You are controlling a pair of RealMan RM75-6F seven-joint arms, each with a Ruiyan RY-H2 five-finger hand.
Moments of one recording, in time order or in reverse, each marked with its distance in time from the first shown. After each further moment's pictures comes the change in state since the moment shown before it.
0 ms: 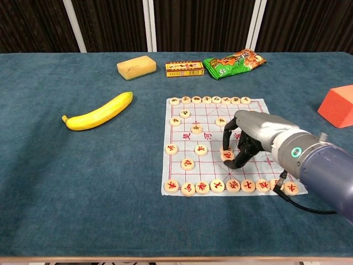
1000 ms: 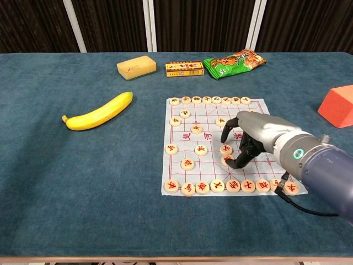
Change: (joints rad) left arm 0.000 0.001 0.001 -0.002 -0.002 0.000 0.003; right arm -0.020 -0.001 0.006 -0.004 -0.013 0.003 0.003
